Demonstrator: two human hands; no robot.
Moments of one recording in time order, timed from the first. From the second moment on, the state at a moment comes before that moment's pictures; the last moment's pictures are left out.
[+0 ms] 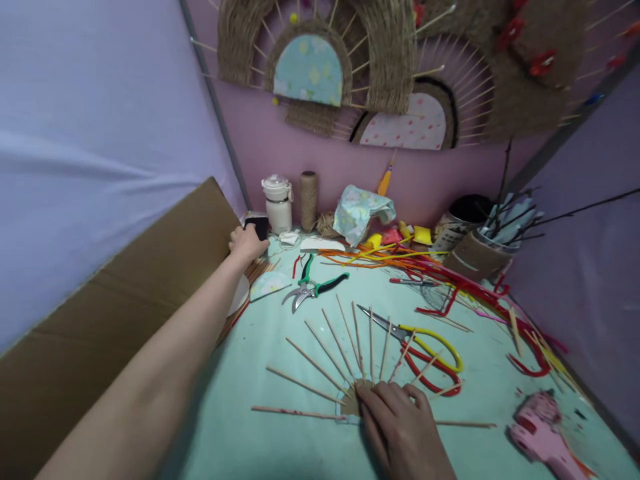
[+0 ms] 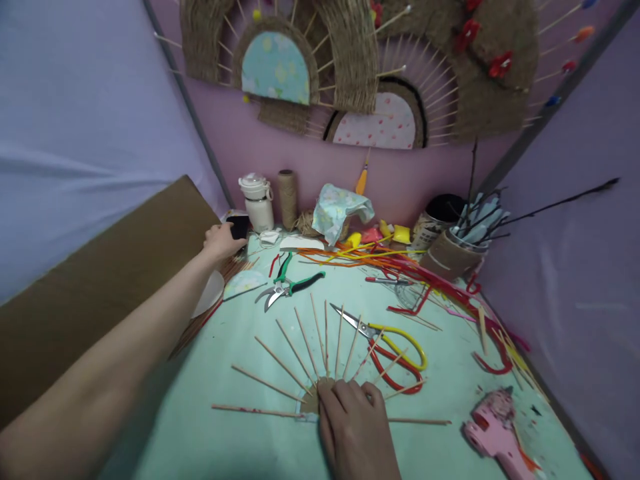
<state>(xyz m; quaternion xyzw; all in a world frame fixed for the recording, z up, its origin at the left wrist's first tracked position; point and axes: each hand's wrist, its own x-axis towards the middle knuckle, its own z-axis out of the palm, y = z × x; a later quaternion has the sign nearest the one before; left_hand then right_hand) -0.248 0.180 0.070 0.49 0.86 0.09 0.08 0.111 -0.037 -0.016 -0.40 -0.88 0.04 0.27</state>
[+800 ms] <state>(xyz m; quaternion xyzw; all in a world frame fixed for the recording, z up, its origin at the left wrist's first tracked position) -0.256 0.250 0.056 0.36 0.92 0.14 0.05 0.102 -0.037 -0.025 -0.42 -0.85 0.04 0.33</state>
